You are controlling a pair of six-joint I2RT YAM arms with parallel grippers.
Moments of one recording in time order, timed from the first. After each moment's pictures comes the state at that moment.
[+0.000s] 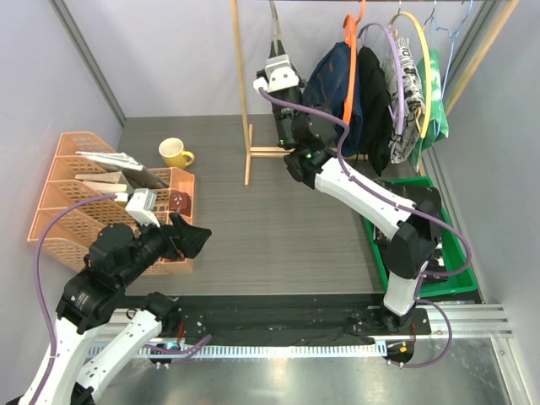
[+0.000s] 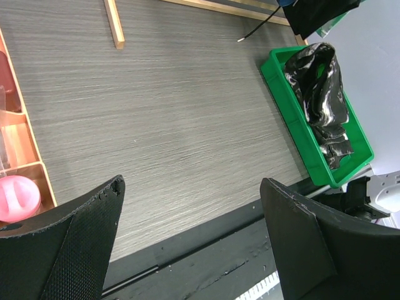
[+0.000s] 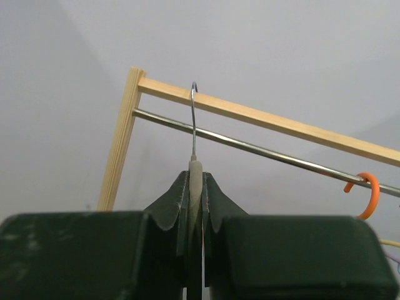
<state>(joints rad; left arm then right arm) -0.52 0.45 0.96 -0.83 0.02 -0.53 0.79 1.80 1.74 0.85 0.42 -0.74</state>
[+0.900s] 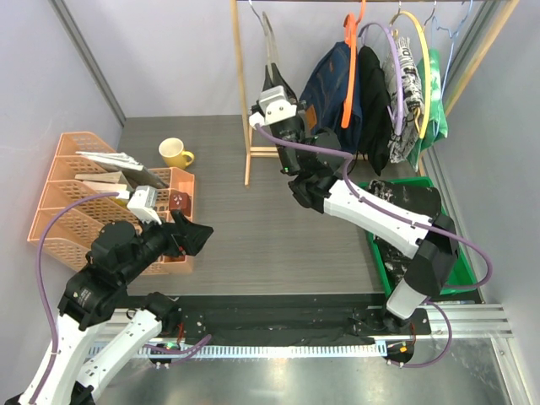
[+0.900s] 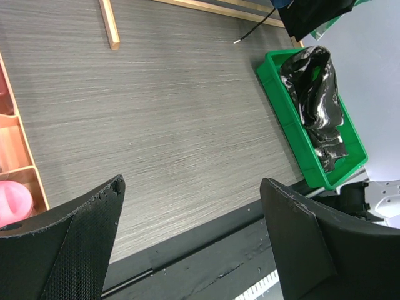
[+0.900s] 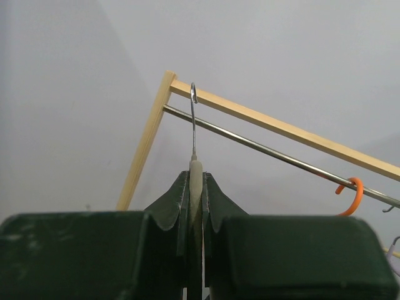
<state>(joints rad) -0.52 0.47 0.96 -0.80 0.03 -0.54 0.90 1.65 1.53 0.90 0.40 -0.85</state>
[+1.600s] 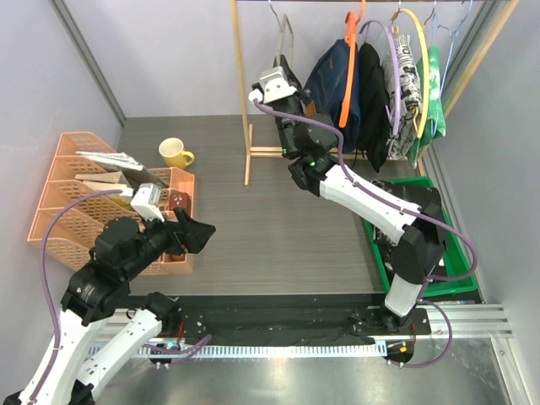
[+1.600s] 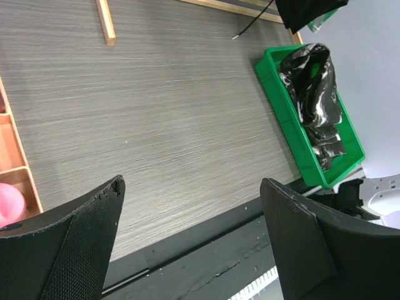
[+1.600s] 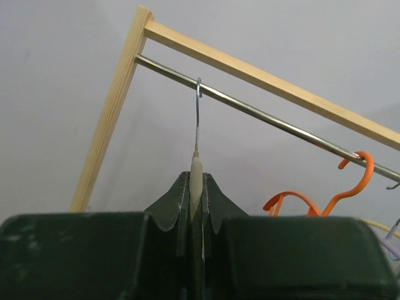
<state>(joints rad) -0.52 0.50 0.96 -0.80 0.04 -0.55 0.79 1.75 1.63 0.82 0.44 -0.83</state>
